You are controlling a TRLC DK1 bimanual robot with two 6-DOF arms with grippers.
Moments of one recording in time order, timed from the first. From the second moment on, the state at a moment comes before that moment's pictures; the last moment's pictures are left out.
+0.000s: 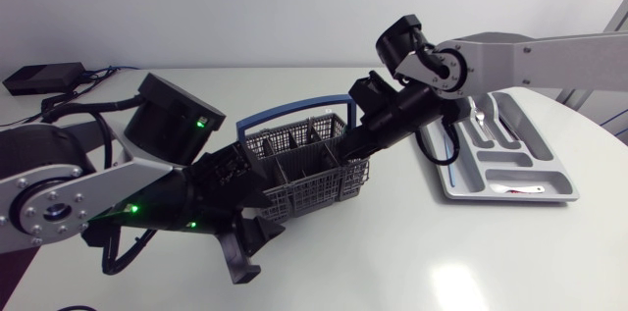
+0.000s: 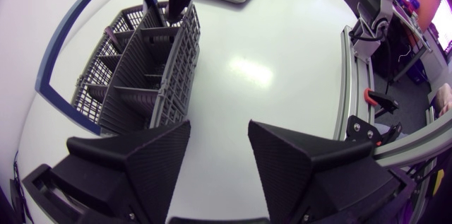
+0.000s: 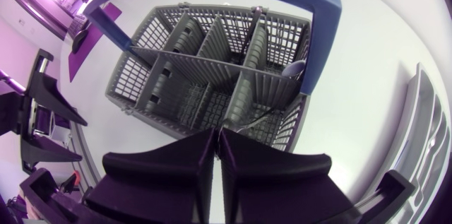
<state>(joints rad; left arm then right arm) -0.73 1.25 0.79 -0.48 0.18 0.32 0.45 1.74 1.25 -0.60 -0.36 -0.13</state>
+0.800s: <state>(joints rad) -0.75 1.24 0.78 -0.45 0.16 0.32 -0.06 1.30 1.18 -0.98 -0.58 -0.25</state>
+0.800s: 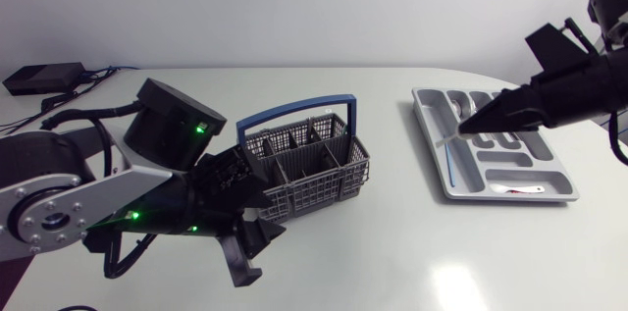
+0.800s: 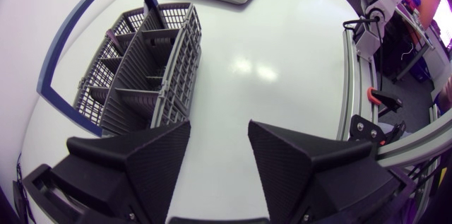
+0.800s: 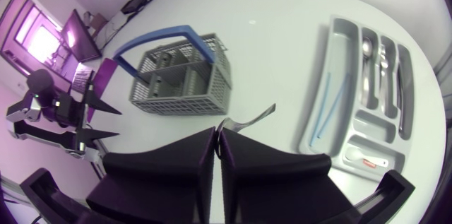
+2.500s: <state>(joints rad) -0.08 1.52 0.91 -0.26 0.42 0.32 0.09 1.27 0.86 -0.48 -0.23 -0.37</state>
